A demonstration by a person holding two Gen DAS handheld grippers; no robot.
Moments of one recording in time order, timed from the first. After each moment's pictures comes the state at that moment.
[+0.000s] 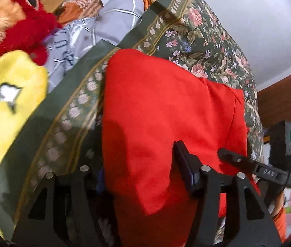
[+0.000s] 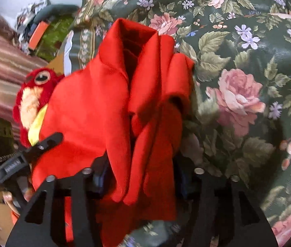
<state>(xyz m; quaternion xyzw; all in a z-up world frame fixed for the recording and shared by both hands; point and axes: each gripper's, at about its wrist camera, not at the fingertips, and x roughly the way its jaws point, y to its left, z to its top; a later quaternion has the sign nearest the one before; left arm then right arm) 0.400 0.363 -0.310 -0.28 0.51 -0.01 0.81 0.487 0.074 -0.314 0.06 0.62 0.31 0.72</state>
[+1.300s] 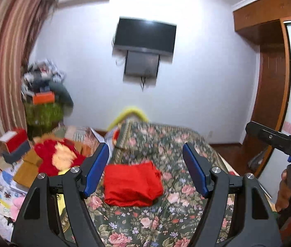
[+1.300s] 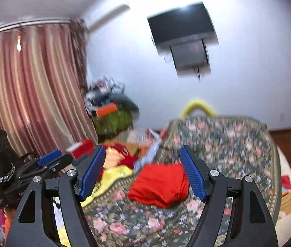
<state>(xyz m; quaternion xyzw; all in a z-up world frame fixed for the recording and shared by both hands) 0.060 0.181 0.014 -0.07 0.12 0.07 0.99 0.172 -0.061 0.011 0.06 0.15 0.38 0.91</state>
